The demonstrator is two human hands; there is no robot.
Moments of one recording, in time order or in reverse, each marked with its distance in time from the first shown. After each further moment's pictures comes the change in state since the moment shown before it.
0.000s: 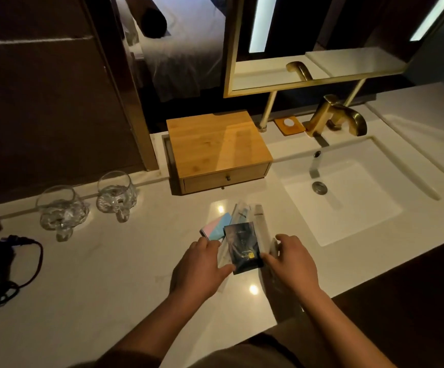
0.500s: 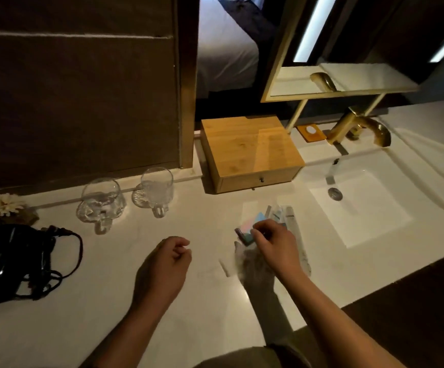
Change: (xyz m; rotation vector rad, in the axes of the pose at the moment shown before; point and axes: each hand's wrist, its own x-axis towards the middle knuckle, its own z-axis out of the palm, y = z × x) left_hand -0.035 -0.138 -0.059 -0.581 0.230 -0.273; right_hand -0.013 -0.126 0.029 0.341 0.084 -0.122
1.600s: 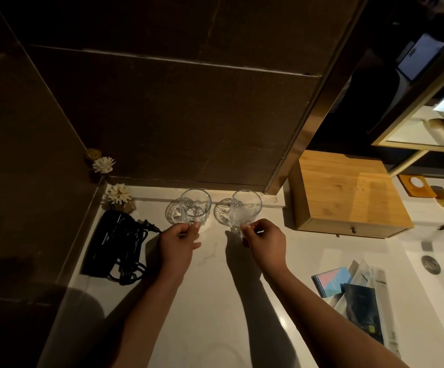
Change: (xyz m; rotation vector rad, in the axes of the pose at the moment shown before) left_hand 0.082 -0.035 -0.098 -0.670 0.397 -0.250; right_hand 0.052 -0.133 0.149 0.175 -0.182 -0.050
